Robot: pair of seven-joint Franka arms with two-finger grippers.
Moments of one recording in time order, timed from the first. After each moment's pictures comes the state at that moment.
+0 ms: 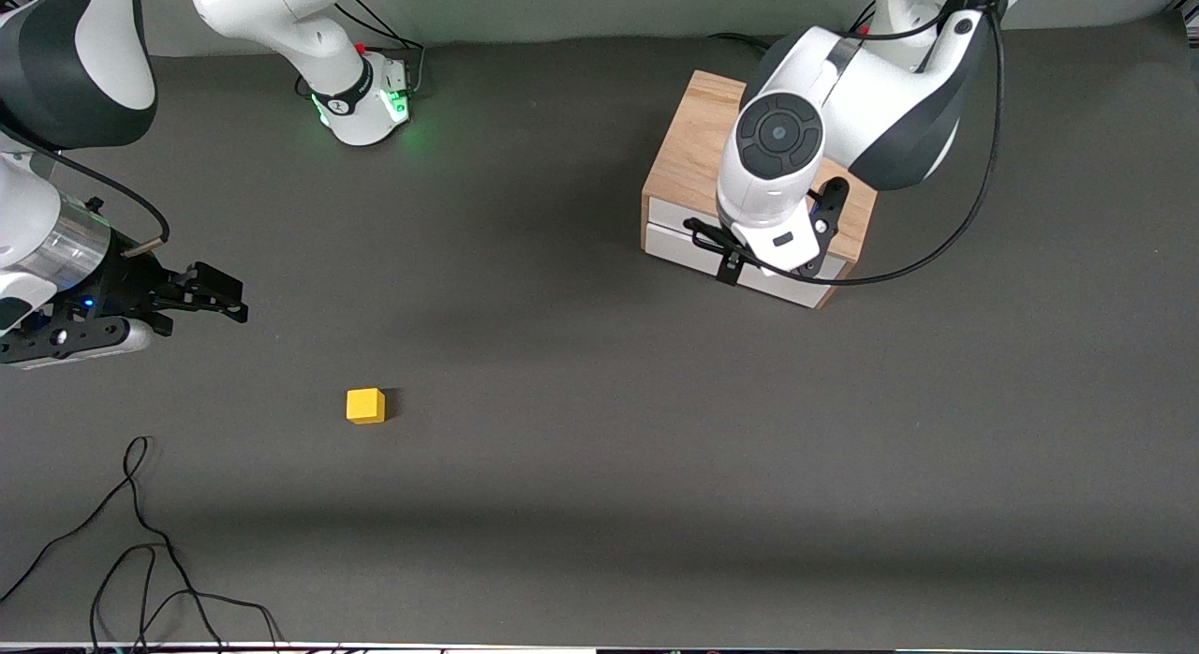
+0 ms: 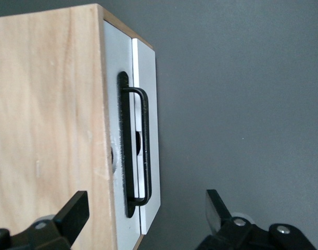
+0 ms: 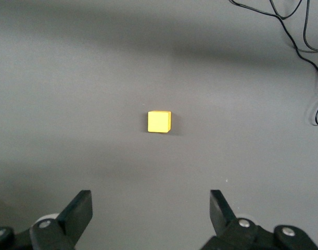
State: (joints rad) left arm -0.58 0.22 -0.03 -1.73 -0.05 1.73 -1.78; right arm 0.47 0.14 -0.42 -1.56 0.10 1.72 -0.08
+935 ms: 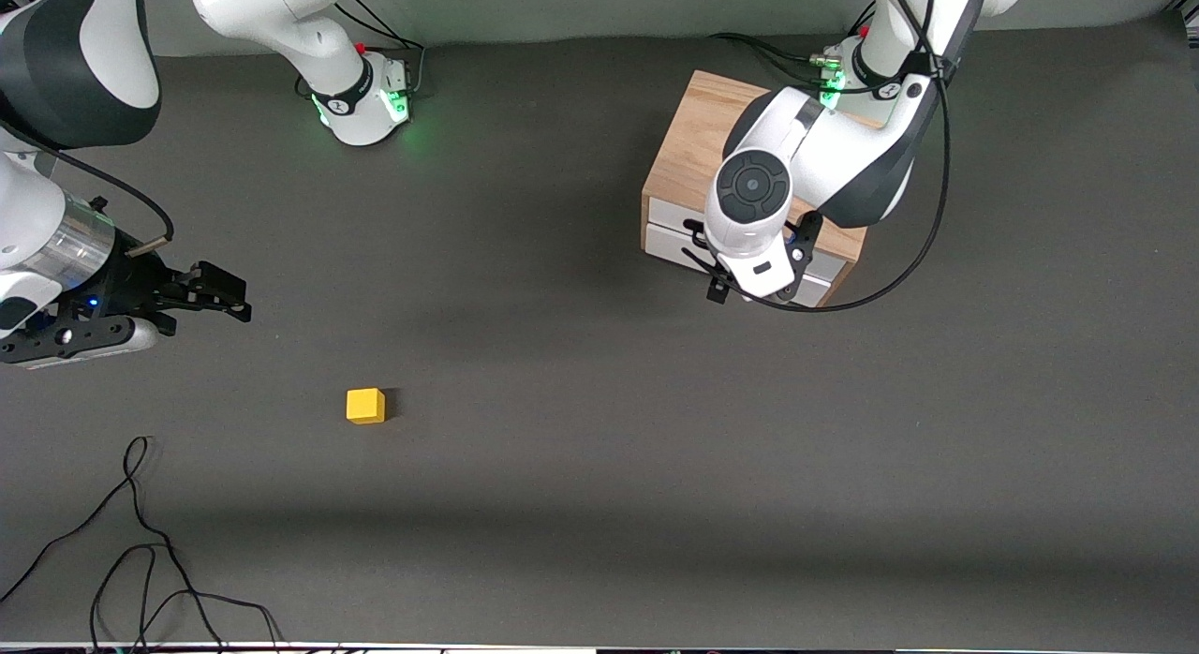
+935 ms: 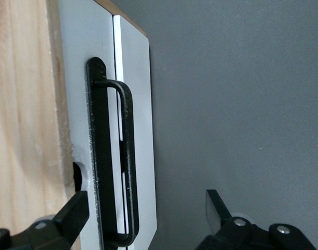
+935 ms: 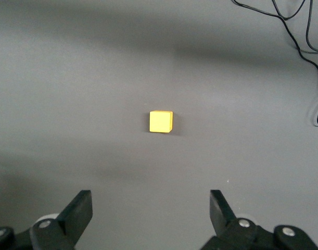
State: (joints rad) left arm -0.59 0.28 -0.03 -1.85 -0.05 1.89 -1.78; right arm 0.47 0.14 -0.41 -1.56 0.10 1.72 -0.08
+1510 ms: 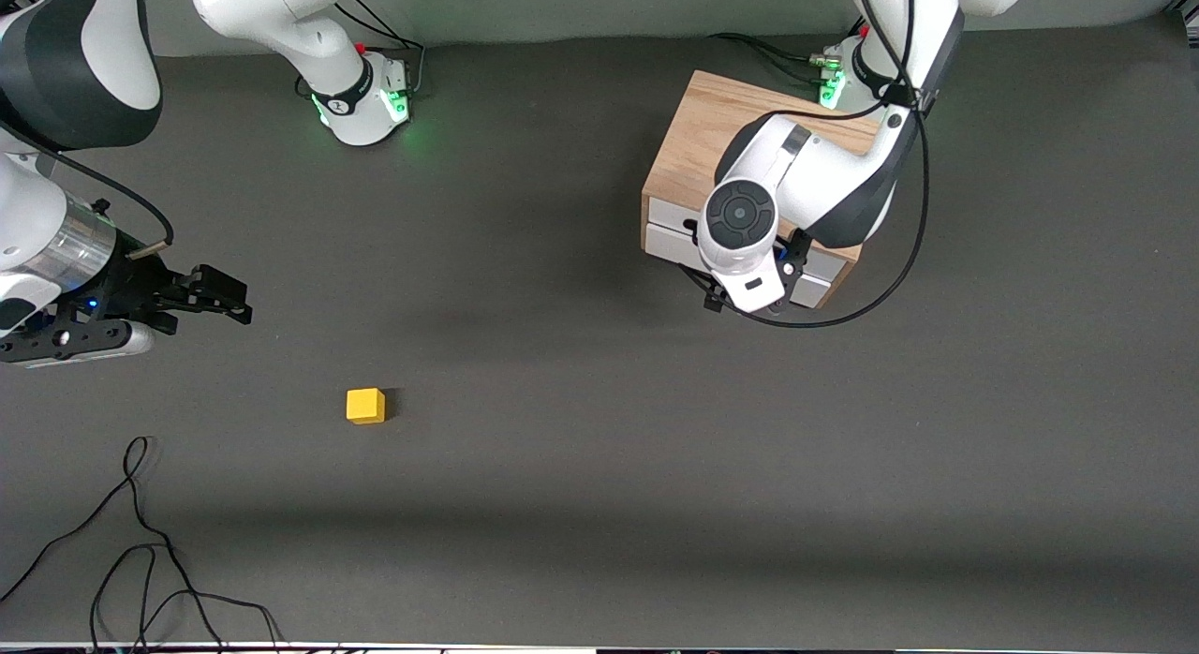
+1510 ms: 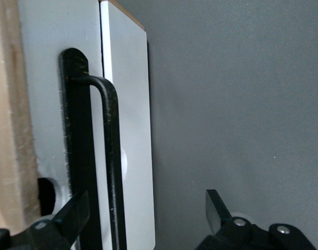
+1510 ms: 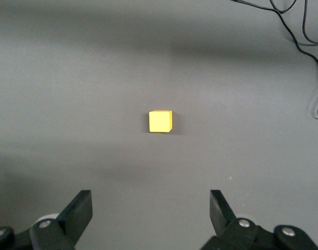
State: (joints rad) left arm -0.60 0.35 -0.03 -1.85 -0.05 1.92 -1.78; right arm 0.47 0.14 -0.41 -1.56 0.10 1.72 -0.03
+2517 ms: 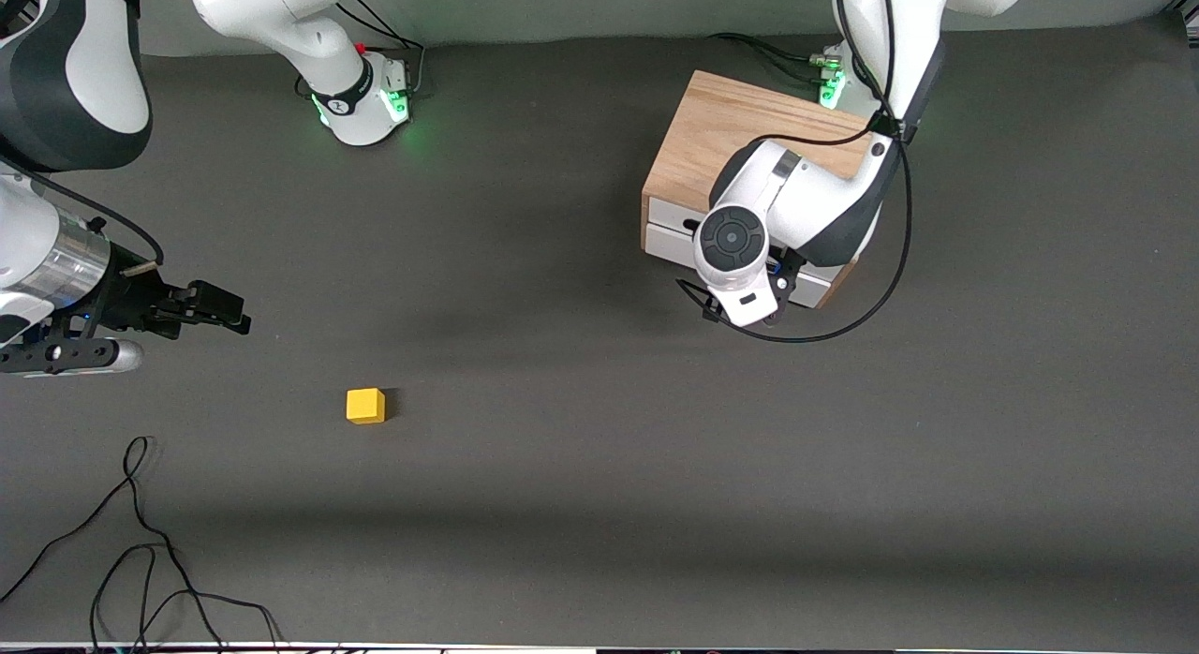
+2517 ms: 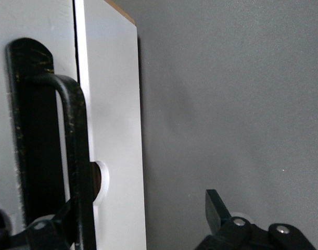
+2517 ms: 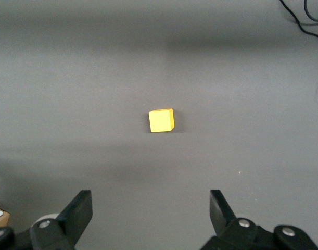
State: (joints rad) left arm -0.60 0.41 -0.03 -1.85 -0.05 1.97 -1.78; right arm 0.44 0.17 -0.43 -1.56 0.16 1.72 0.02
